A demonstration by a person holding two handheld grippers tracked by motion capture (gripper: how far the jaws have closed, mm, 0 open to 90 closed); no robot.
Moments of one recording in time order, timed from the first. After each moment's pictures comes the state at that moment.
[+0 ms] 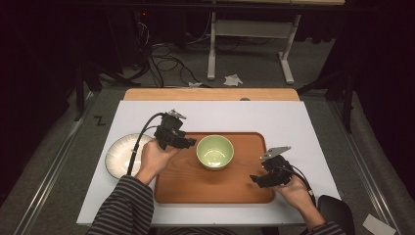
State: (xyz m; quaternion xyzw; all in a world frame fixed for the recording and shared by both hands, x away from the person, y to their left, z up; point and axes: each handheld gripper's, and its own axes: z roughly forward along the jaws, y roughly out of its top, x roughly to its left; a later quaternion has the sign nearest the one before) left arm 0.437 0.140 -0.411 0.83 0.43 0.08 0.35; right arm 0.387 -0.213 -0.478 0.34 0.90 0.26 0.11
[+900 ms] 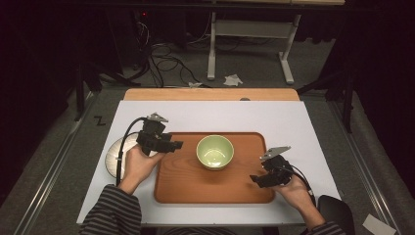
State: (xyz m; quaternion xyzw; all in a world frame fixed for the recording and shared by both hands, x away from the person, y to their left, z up) left arm 0.412 0.179 -0.405 0.81 0.45 0.08 0.37; right arm 0.387 -0.213 -0.478 0.34 0.90 0.25 0.11
